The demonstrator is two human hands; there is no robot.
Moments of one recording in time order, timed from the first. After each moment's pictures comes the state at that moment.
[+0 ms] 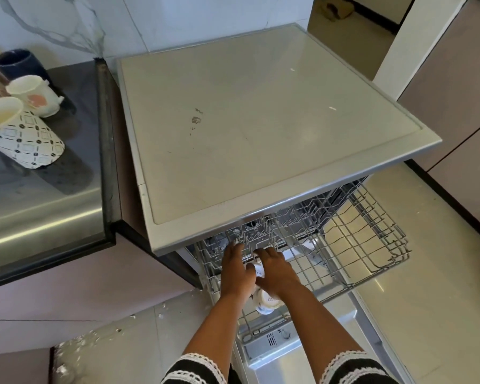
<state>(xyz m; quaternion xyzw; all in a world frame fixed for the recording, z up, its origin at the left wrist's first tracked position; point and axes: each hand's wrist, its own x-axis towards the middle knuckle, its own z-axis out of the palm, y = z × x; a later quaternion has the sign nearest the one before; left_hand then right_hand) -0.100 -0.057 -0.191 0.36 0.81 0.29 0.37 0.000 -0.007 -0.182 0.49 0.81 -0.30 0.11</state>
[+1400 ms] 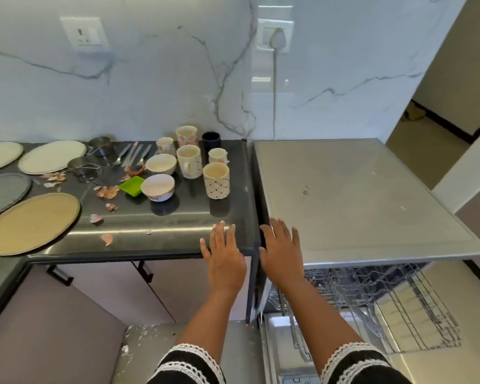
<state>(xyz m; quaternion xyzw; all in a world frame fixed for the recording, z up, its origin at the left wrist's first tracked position) -0.275 -0.212 0.035 0.38 0.88 0.26 -0.06 -0.178 -0.122 0.066 0.36 0.92 -0.08 -0.12</state>
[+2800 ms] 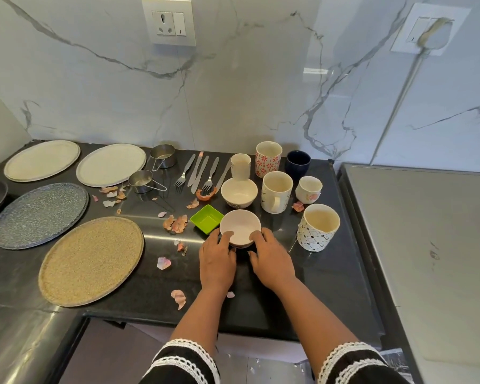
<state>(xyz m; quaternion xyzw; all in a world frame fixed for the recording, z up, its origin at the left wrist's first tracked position) -0.592 -0.235 0.012 0.31 0.90 0.30 -0.01 -0.501 -0.131 0.035 0.26 0.94 -0.20 -0.08</state>
